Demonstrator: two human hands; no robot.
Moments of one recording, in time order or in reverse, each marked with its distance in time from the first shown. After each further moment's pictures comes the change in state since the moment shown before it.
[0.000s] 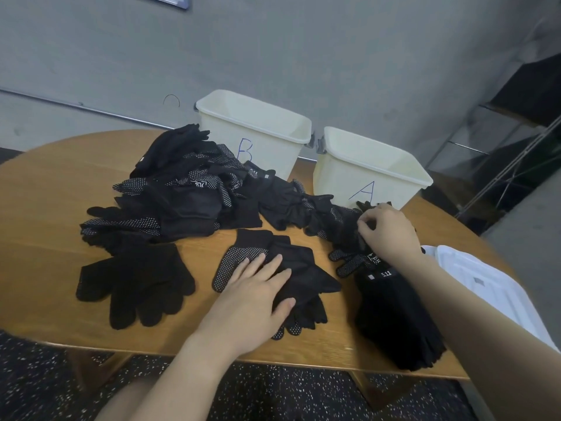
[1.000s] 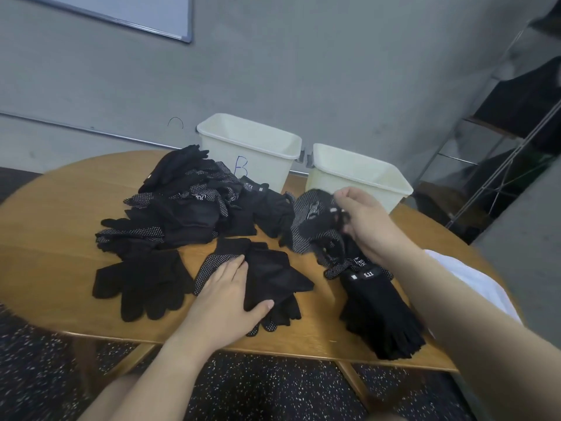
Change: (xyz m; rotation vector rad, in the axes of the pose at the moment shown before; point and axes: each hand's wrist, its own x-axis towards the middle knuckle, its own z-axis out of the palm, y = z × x) left_hand -0.022 -0.007 -0.012 -0.034 0.110 -0.179; right_hand -0.027 -0.073 -0.070 1.214 -0.212 0.150
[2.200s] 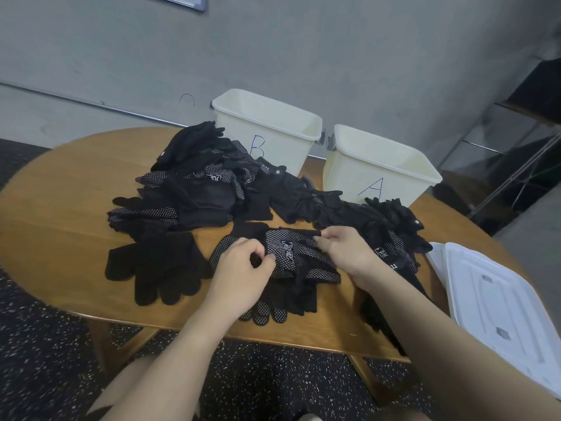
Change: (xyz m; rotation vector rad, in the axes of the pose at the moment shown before) left_hand 0.019 0.009 -0.011 -0.464 0.225 -0.208; right_hand 0.002 0.089 0.039 -0.416 -0.064 0.238
